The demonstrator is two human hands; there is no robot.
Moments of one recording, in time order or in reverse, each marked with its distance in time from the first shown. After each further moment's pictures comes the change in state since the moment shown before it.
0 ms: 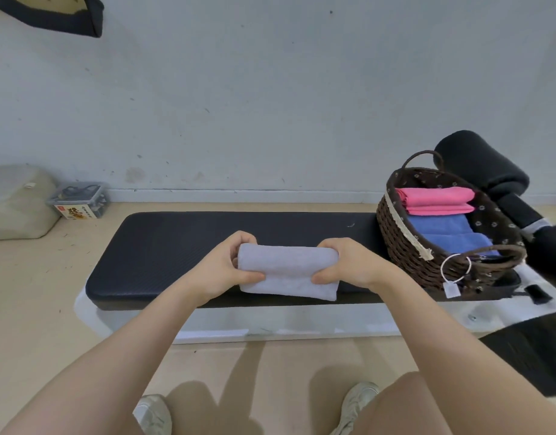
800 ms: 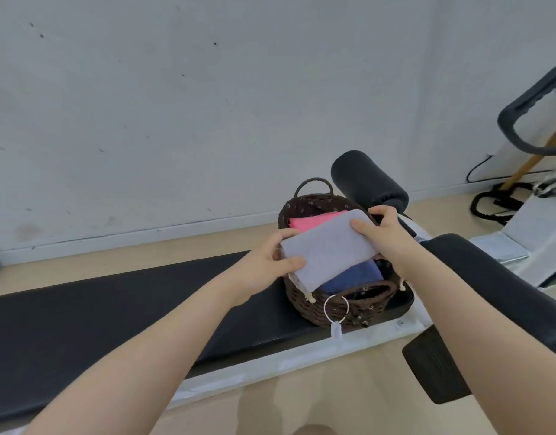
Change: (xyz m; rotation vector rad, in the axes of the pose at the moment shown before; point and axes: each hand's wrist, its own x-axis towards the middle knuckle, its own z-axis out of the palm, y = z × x) left_hand 0.154 0.132 0.188 -0.168 -0.336 0.088; right_hand -0.036 0.117 -0.219 0.430 0.677 0.263
